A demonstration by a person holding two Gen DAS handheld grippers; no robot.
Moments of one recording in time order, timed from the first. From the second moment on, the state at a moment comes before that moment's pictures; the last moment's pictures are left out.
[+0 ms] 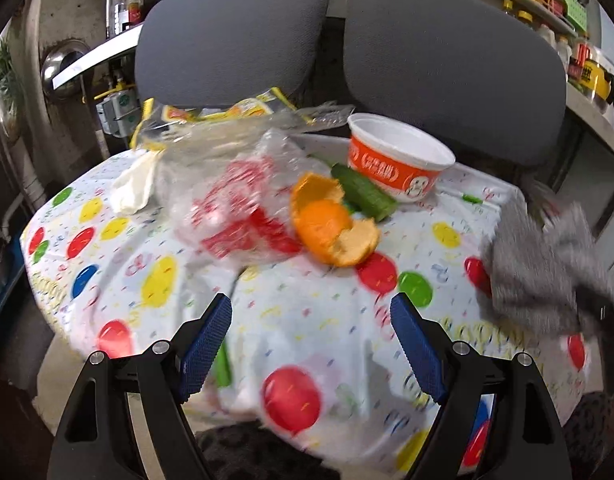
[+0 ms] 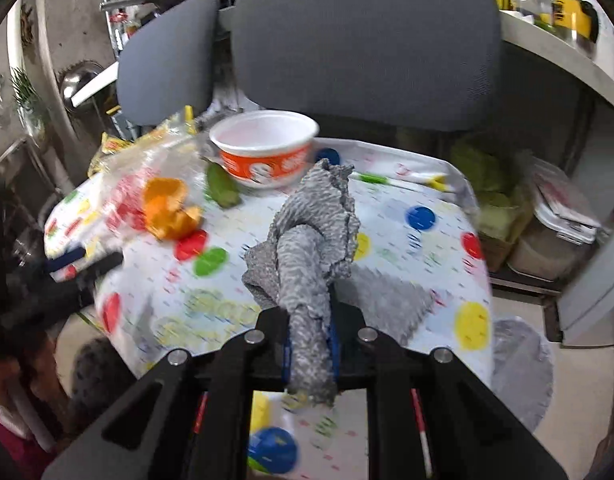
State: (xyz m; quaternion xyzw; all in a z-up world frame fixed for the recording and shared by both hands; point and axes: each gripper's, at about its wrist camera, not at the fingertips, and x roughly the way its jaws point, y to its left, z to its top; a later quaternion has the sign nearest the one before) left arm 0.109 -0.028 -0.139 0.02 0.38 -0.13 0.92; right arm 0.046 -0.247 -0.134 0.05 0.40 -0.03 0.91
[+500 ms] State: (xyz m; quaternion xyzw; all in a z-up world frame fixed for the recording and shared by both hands) left arm 0.172 -0.064 -0.161 0.01 0.41 -0.09 0.91; right arm 0.049 -0.261 -0.153 0.06 0.41 -0.01 0.91
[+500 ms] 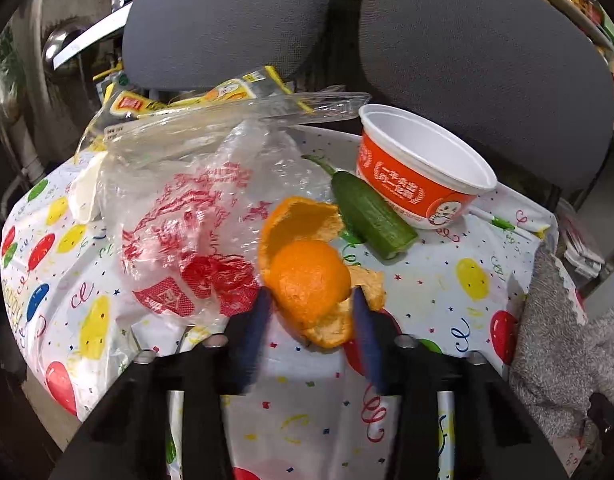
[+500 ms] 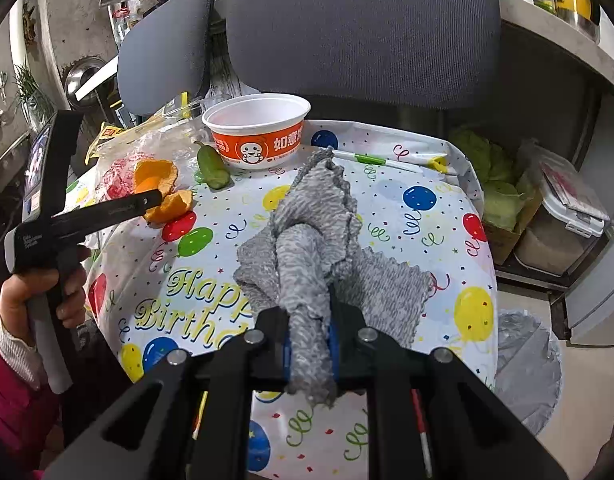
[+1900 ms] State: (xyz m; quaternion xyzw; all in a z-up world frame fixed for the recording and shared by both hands) left arm 0.056 -0.152 -0.067 0.03 0.33 -0.36 0.87; right arm -0.056 -0.335 -0.071 0.11 0.30 -0.14 0.94
